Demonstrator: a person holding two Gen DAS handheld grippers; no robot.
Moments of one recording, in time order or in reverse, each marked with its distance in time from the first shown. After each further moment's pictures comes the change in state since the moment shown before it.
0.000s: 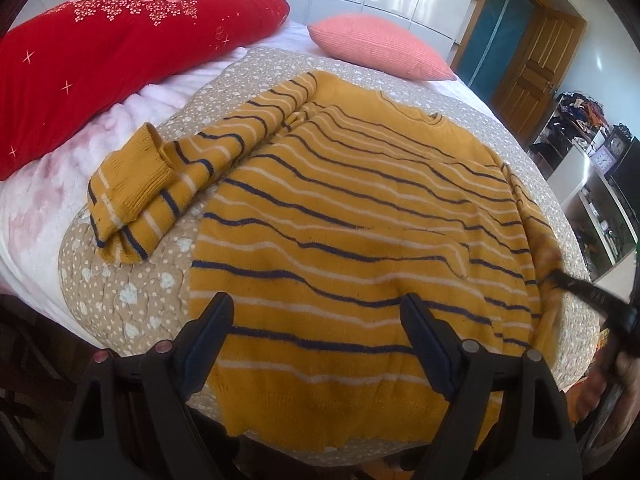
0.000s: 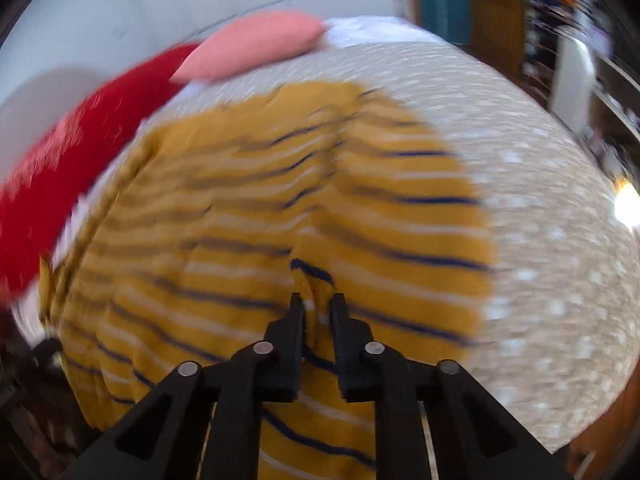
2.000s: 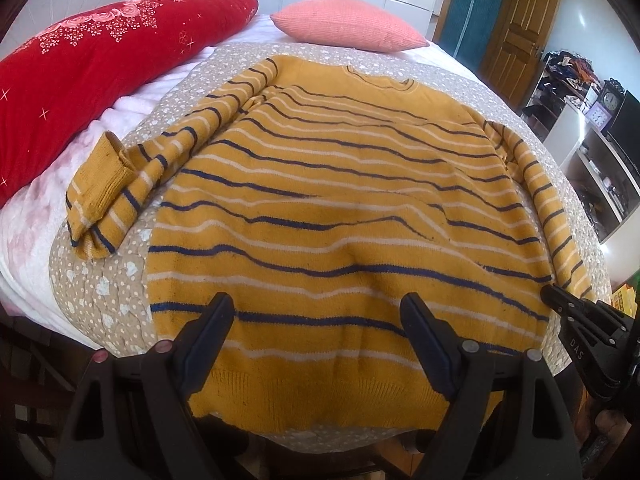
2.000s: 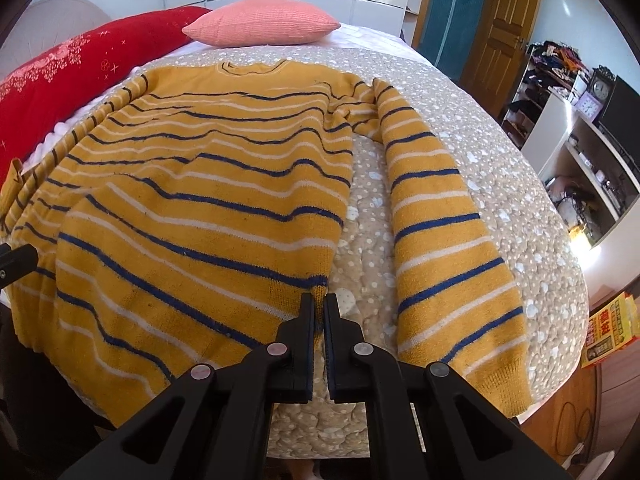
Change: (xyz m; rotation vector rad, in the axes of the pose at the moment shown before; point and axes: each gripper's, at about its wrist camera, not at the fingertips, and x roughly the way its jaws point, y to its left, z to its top) left arm 0.006 -0.041 -0.017 0.117 0.046 0.031; right arm -0.013 0.052 -0.069 -0.262 0.040 -0.092
